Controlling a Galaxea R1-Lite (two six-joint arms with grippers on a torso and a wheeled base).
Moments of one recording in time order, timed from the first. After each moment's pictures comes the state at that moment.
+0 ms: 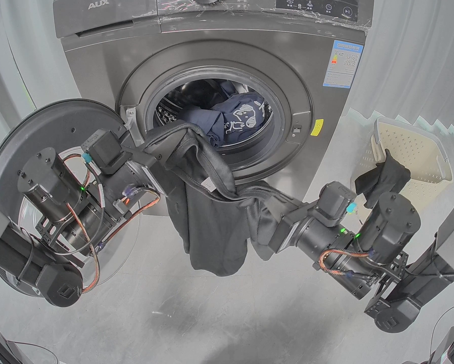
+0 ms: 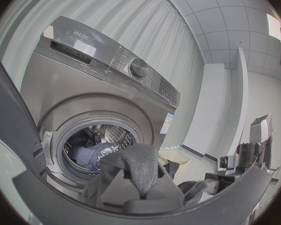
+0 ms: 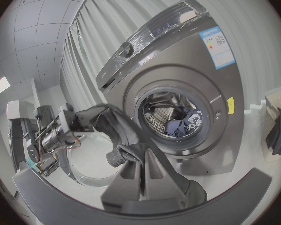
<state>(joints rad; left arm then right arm) -0.51 1.79 -0.62 -1.55 -0.16 -0.17 0.80 1.92 -0.58 -1.54 -0.12 0.21</state>
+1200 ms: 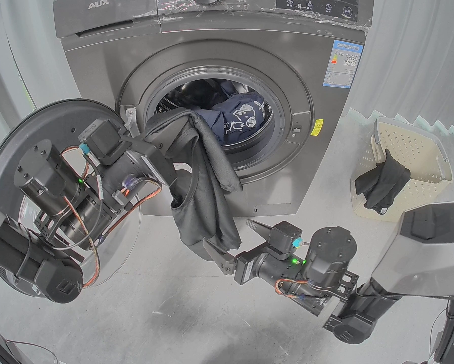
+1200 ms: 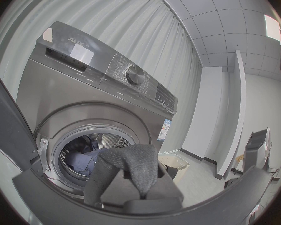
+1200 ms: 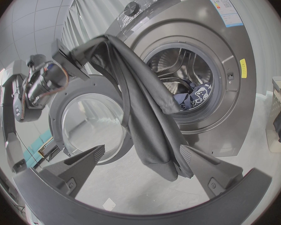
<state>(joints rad) -0.53 1.78 -0.66 -1.55 -0.16 -0.17 0.84 2.16 -0.66 -1.54 -0.11 0.19</state>
